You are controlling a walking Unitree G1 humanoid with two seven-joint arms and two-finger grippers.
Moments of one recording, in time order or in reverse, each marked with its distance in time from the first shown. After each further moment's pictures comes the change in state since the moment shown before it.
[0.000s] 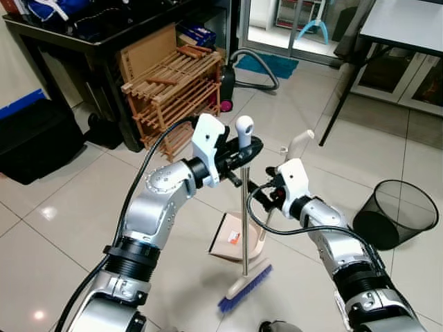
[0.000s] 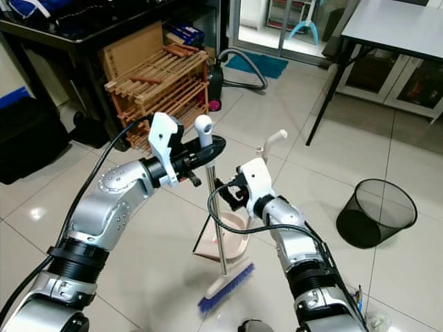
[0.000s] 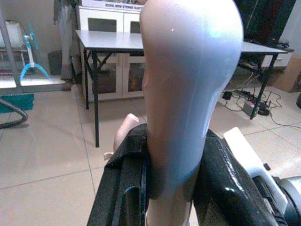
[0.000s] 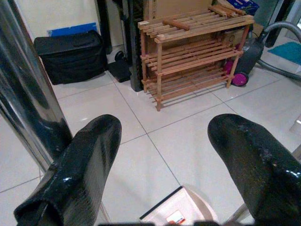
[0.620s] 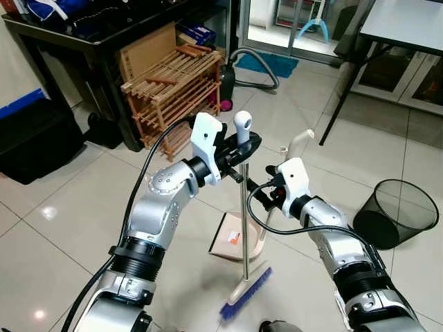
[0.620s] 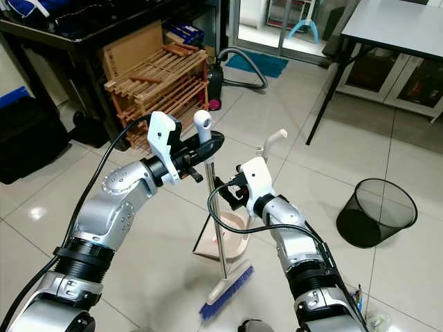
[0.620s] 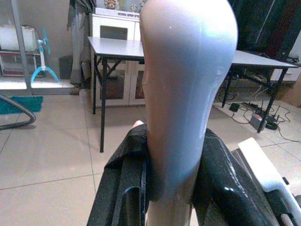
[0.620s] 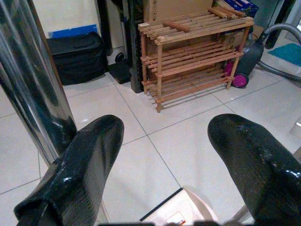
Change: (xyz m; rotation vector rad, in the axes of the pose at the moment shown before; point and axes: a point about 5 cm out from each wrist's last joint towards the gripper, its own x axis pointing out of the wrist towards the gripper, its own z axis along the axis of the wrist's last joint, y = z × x) left arm 0.002 0.003 -0.003 -0.026 -0.039 0.049; right arm 0.000 0.000 0.001 -0.001 -0.008 0.002
